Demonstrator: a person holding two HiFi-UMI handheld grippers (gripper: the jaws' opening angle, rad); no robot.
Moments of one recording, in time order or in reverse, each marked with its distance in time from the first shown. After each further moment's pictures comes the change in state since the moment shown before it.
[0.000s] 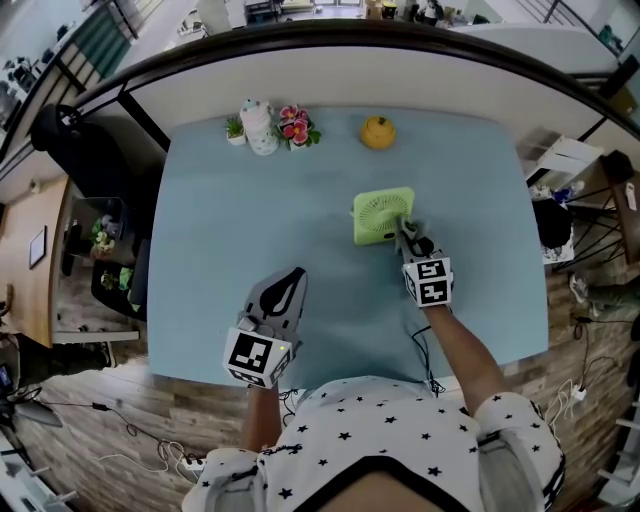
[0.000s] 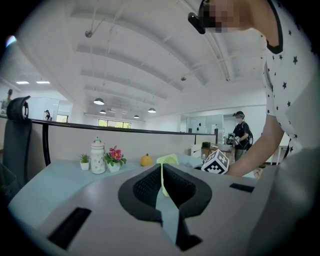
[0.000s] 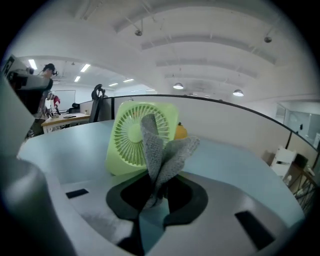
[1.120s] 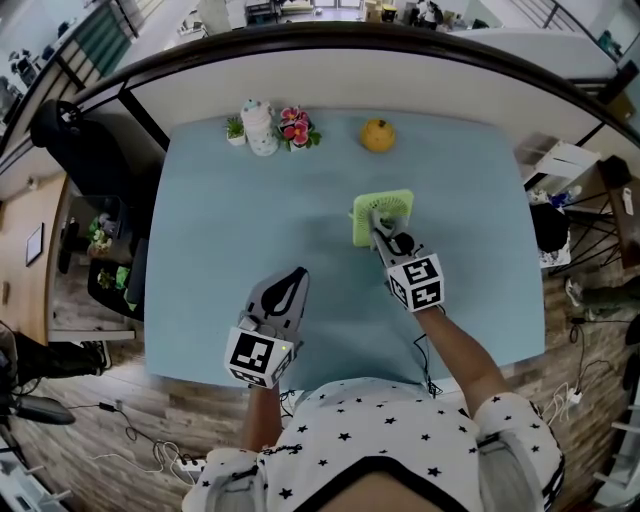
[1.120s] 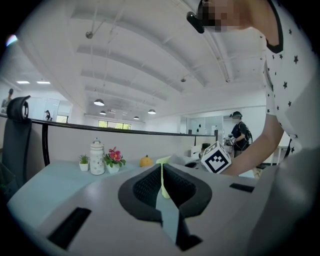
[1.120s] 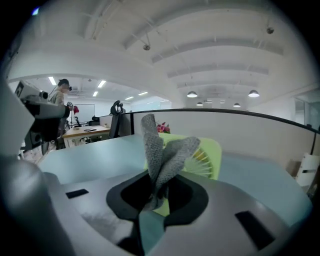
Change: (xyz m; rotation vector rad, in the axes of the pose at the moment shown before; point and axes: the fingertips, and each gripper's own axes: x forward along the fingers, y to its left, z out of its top) left arm 0.000 -0.002 0.004 -0.002 -0.017 -0.001; right arm -0.011 0.063 0.068 -0.013 -0.128 0.207
